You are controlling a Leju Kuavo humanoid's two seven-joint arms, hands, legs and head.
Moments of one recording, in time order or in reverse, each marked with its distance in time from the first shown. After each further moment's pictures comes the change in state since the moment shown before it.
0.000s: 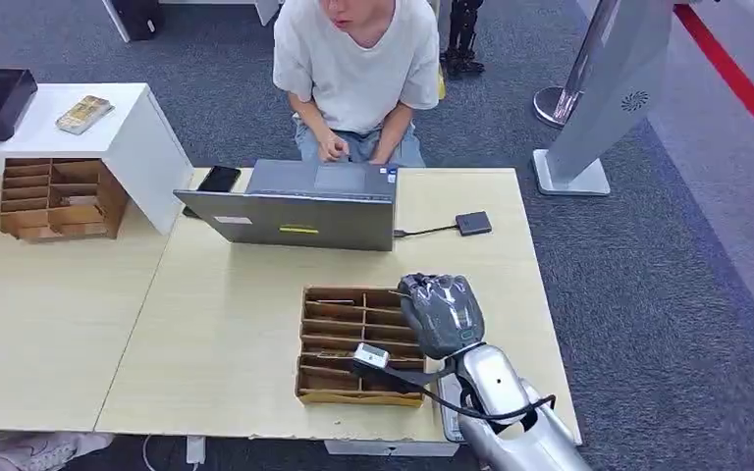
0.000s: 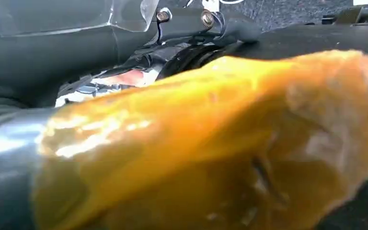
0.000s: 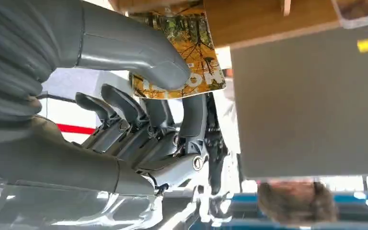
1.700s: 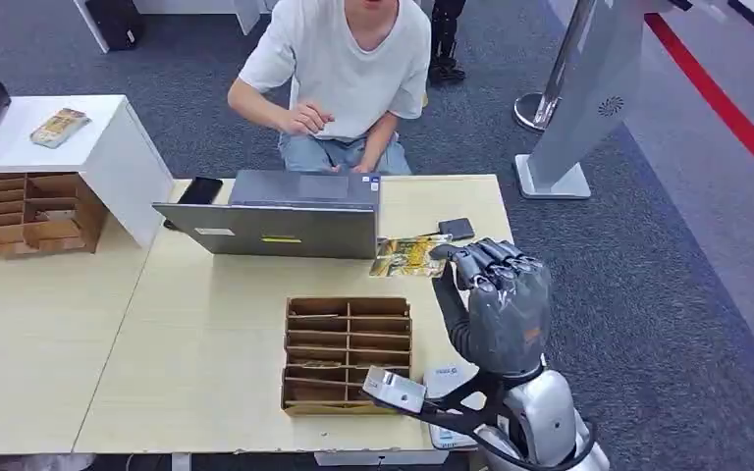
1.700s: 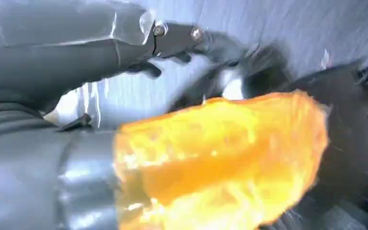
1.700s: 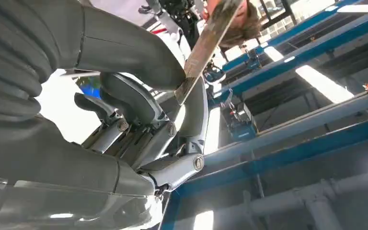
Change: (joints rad) left arm 0.681 -0.473 1.401 -0.326 -0.357 -0.234 -0.023; right arm 0.109 -0.029 -0.041 -0.508 0.064 -0.246 -0.022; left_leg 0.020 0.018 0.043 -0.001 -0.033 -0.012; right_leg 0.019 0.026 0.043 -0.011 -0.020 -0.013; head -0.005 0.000
